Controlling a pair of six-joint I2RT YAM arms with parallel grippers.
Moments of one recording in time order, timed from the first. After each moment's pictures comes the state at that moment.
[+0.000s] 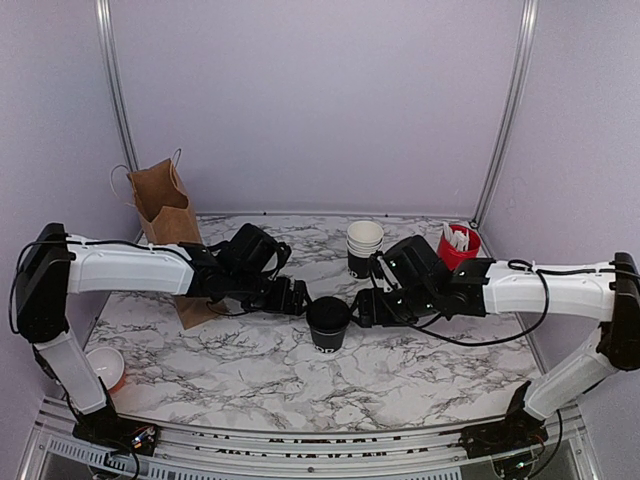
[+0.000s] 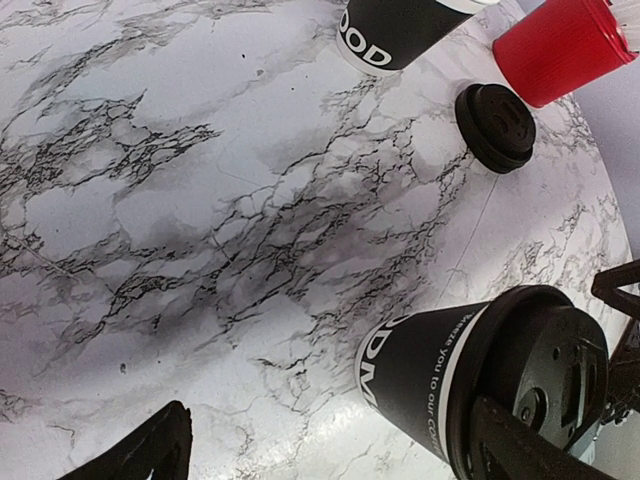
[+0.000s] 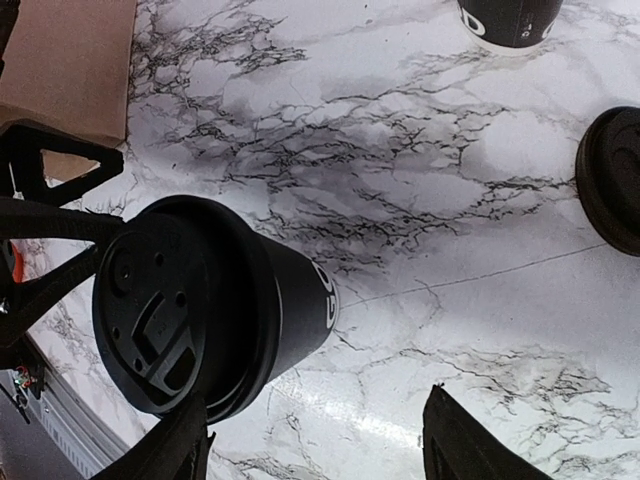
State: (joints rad) left arm -0.87 1.73 1.15 -0.28 0.05 -0.58; right arm 0.89 1.42 0.94 -0.37 0.02 0.68
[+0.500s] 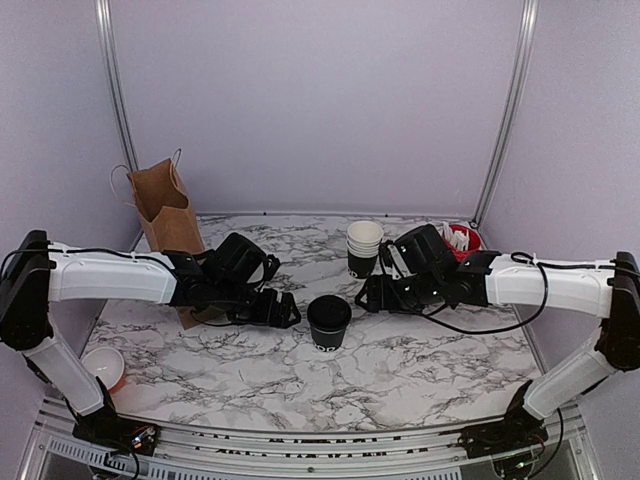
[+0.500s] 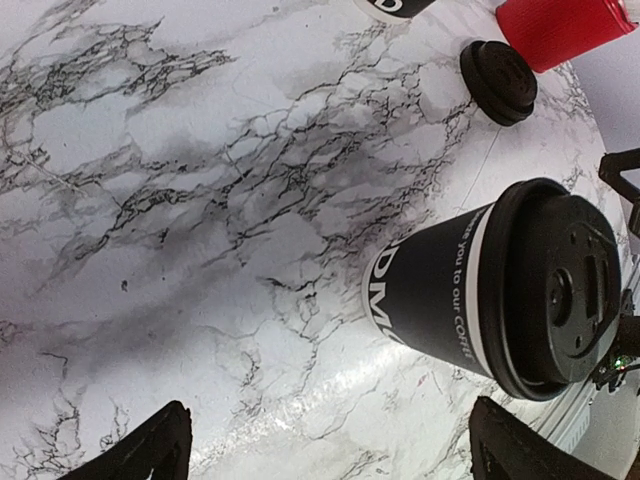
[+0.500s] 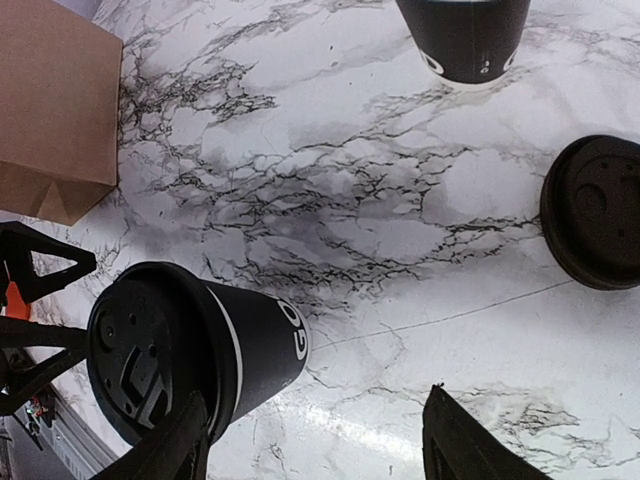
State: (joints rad) left arm -0.87 1.62 1.05 -0.32 0.09 -0.61; right arm 0.79 1.42 0.94 -0.34 -0.02 0.66
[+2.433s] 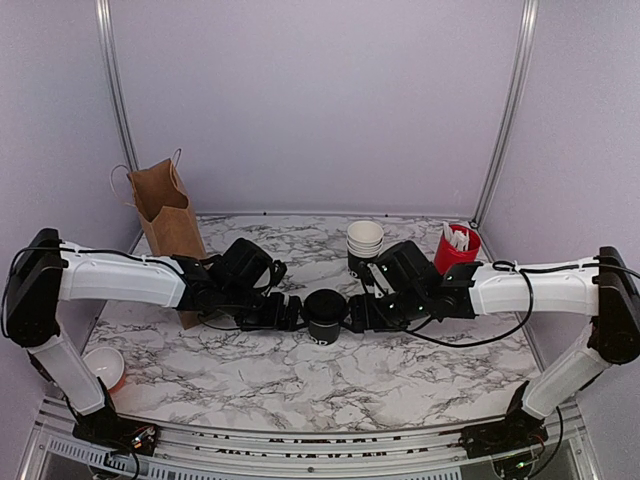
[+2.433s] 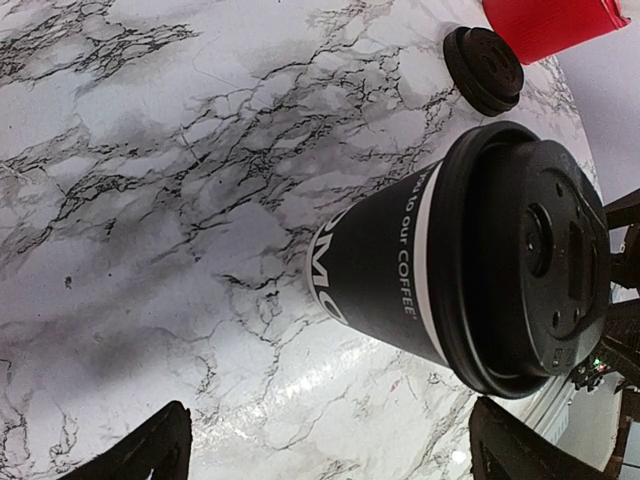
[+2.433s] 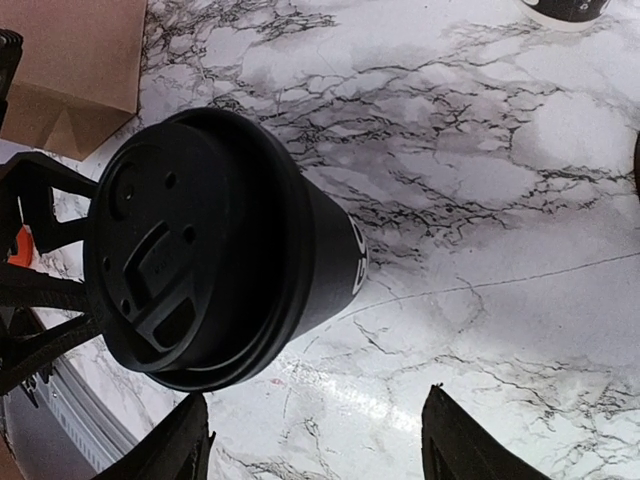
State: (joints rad) left arm -0.89 1.67 1.03 -0.25 0.15 -0.67; right arm 0.89 1.49 0.93 -0.30 -0.08 0.68
